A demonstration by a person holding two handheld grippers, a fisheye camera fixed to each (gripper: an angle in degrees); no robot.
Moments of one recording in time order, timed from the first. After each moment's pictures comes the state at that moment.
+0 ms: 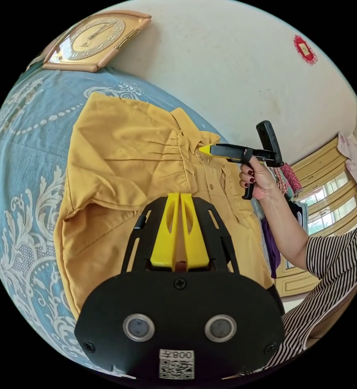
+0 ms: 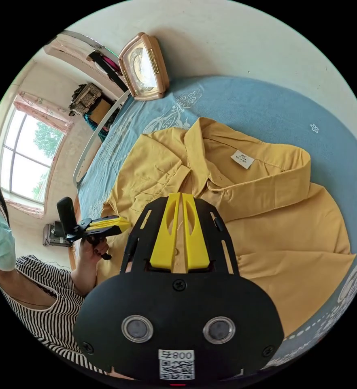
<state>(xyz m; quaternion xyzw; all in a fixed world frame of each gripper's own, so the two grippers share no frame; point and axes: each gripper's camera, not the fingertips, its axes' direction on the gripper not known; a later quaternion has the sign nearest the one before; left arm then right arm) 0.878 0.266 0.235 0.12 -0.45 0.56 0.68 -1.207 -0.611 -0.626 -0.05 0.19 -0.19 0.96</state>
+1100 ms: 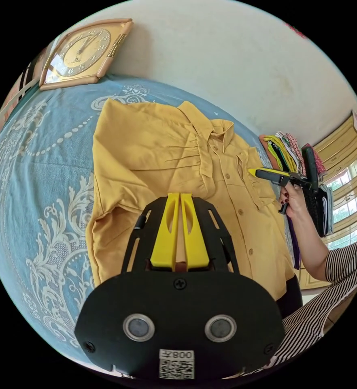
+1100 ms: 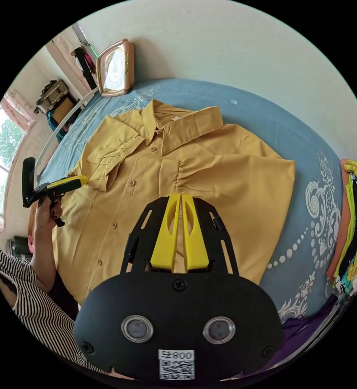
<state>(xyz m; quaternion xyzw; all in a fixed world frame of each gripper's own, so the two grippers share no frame) 0.919 0.341 0.263 0.14 -0.56 0.54 0.61 -1.120 -0.375 -0.737 0.02 0.35 -0.16 0.92</state>
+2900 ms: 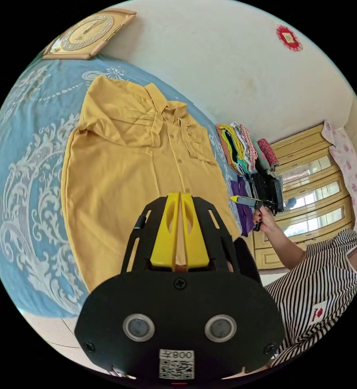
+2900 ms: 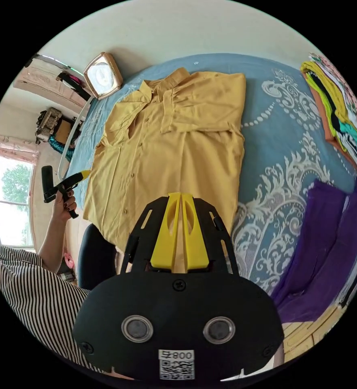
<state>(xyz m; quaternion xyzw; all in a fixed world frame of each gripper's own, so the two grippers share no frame) 0.789 0.594 -0.004 0.04 -0.46 0.52 0.72 -1.106 0.160 -1.037 0.00 0.27 0.00 0.96</state>
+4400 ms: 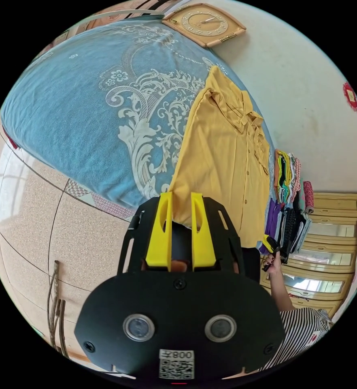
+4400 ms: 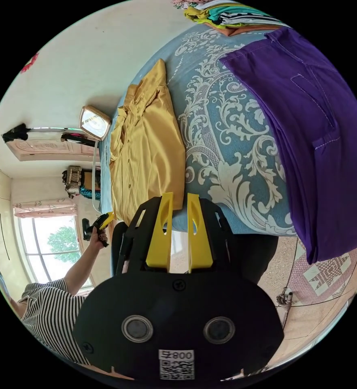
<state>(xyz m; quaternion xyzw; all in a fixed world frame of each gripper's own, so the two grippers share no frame) 0.604 0.776 -0.295 0.21 -0.52 0.33 0.76 -0.974 0.583 -1.201 0.09 0.09 0.16 0.98</state>
